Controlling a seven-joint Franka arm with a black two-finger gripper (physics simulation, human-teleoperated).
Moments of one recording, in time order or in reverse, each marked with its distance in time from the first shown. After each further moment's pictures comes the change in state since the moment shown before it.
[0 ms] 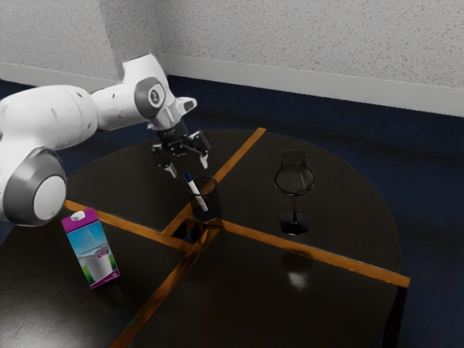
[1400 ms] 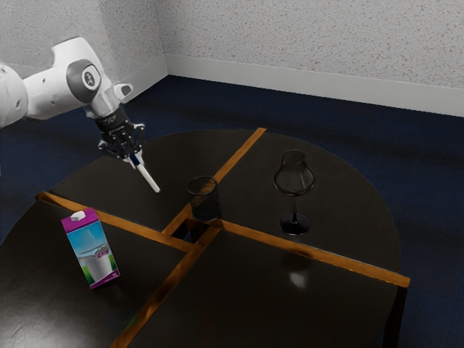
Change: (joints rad) arm 0.160 -0.304 -0.018 -0.303 0.054 -0.009 -0.148
